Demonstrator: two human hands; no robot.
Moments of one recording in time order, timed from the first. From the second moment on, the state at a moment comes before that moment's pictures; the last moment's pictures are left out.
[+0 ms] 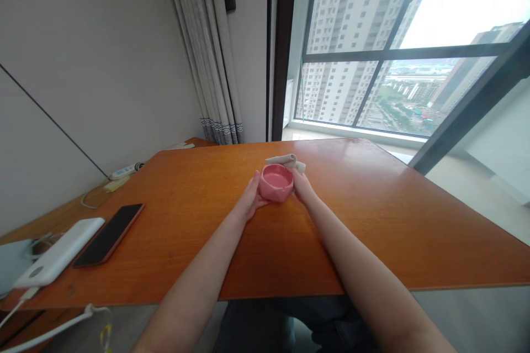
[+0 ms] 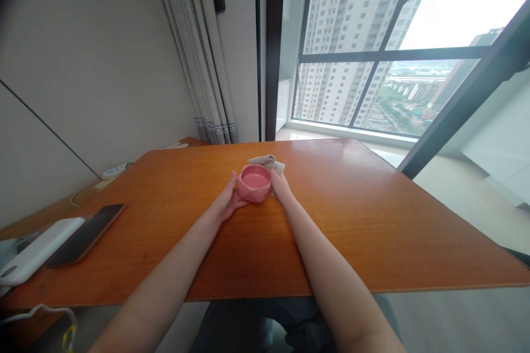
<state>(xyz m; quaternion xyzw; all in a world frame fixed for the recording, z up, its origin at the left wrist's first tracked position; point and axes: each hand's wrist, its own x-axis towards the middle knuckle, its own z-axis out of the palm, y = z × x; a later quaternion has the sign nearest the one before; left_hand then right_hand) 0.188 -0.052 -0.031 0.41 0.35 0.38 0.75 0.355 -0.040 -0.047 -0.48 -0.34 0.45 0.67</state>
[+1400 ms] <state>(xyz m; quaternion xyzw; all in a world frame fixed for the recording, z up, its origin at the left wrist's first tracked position) 0.185 -0.040 -0.042 0.44 0.45 0.41 0.66 0.317 -0.038 -0.059 -0.36 -0.15 0.59 0.71</state>
